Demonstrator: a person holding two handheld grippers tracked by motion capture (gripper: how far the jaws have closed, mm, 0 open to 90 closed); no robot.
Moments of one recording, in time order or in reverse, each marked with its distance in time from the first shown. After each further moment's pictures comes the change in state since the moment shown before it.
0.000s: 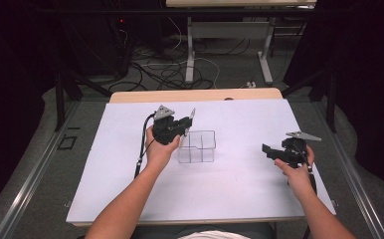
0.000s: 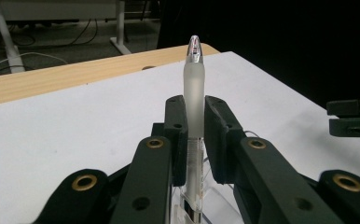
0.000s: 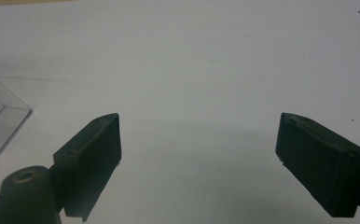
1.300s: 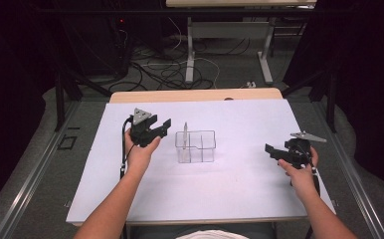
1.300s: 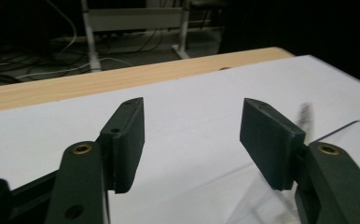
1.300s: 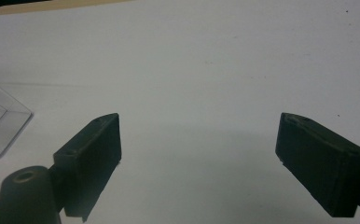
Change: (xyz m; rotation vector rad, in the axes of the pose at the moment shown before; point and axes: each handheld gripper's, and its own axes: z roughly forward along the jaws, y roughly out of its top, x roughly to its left) left arm 0.046 -0.018 -0.039 -0.021 0.267 0.008; right arm -0.007 -0.001 -0.006 -0.012 0.005 0.024
